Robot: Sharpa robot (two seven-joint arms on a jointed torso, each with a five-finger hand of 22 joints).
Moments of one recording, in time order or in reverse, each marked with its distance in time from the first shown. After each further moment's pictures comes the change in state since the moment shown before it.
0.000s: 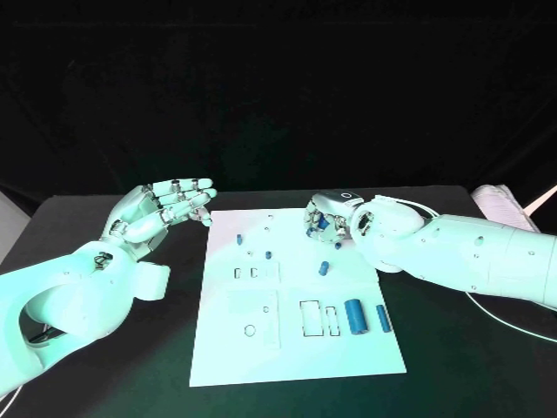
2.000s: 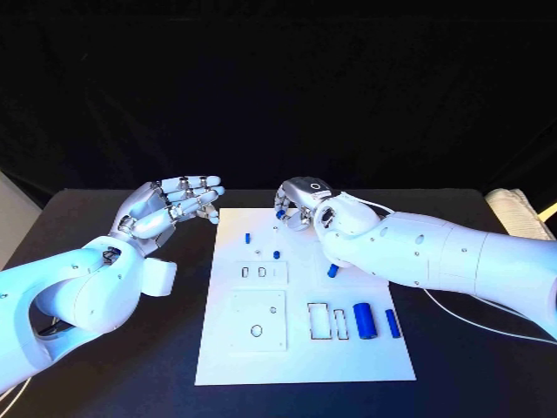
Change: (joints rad) left arm 0.016 0.006 0.000 0.000 0.002 0.005 -0.008; left_hand 0.000 0.000 0.003 0.003 0.000 0.000 0.000 0.000 0.000 0.000 0.000 0.000 0.000 0.000 0.000 0.003 0.000 0.000 -0.003 0.004 0.004 0.003; right arm -0.002 0.246 0.008 -0.194 -0.028 -0.167 -0.052; right_hand -0.005 -0.014 0.019 -0.024 0.051 -0.020 0.019 -0.004 0.027 0.000 0.000 -0.020 -0.007 0.000 0.000 0.008 -0.004 0.000 0.003 0.004 0.016 0.016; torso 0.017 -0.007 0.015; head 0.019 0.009
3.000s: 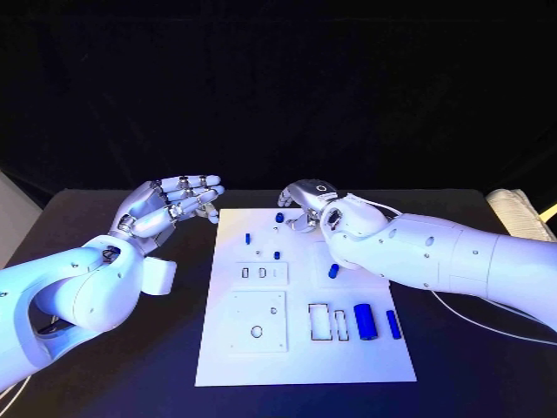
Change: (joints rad) left arm 0.006 -0.004 0.000 -0.002 0.000 0.000 -0.004; left_hand 0.000 0.000 0.003 -0.003 0.000 0.000 0.000 0.000 0.000 0.000 0.000 0.000 0.000 -0.007 0.000 0.004 0.000 0.000 0.000 0.000 0.006 0.002; right arm 0.001 -0.041 0.000 0.034 0.000 0.022 0.001; right_hand 0.023 -0.016 -0.186 0.026 -0.013 -0.163 0.023 -0.113 -0.008 -0.282 0.047 -0.034 -0.053 -0.063 0.045 -0.171 -0.299 0.055 -0.200 0.046 -0.353 -0.400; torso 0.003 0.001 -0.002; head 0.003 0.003
